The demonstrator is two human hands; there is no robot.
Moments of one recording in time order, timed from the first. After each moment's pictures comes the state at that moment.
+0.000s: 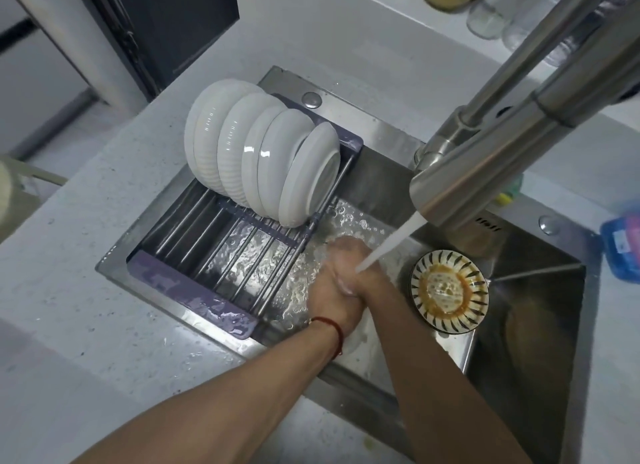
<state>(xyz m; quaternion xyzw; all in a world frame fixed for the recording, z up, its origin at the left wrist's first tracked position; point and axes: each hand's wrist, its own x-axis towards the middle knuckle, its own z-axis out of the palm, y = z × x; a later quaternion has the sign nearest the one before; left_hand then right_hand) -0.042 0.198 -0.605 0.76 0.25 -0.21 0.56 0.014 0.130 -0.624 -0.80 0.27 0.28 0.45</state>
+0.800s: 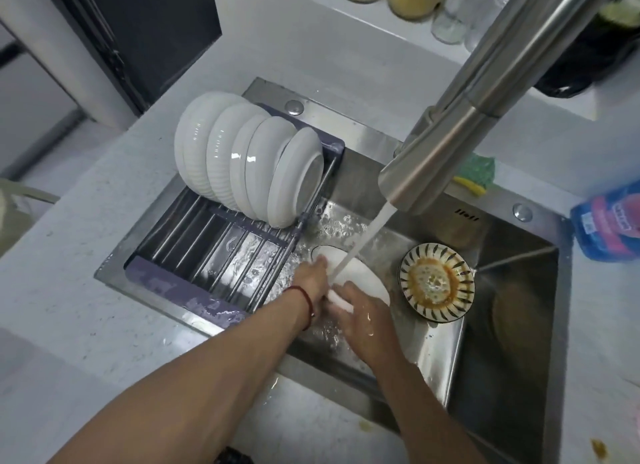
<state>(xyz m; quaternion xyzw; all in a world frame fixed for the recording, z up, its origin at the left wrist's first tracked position) -0.011 0.217 -0.615 0.63 0.35 -0.34 0.61 -0.099 0.107 -0.616 -0.93 0.05 0.08 0.35</state>
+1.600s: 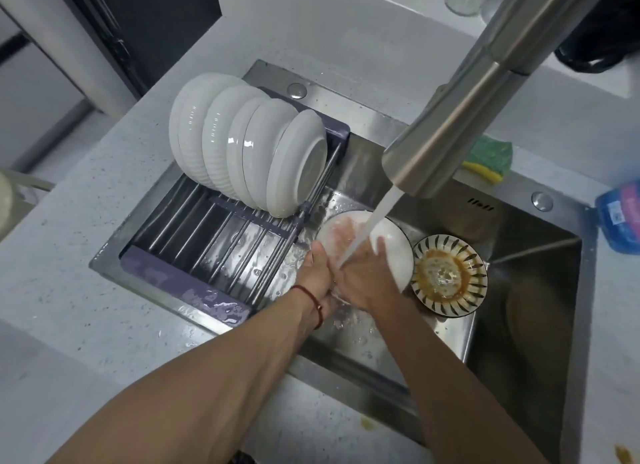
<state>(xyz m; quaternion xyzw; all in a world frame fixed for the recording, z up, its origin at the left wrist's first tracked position) -0.020 0.210 -0.637 0.47 0.37 -0.30 0.74 -0.024 0.105 -0.628 -0.96 -0.05 0.25 0.09</state>
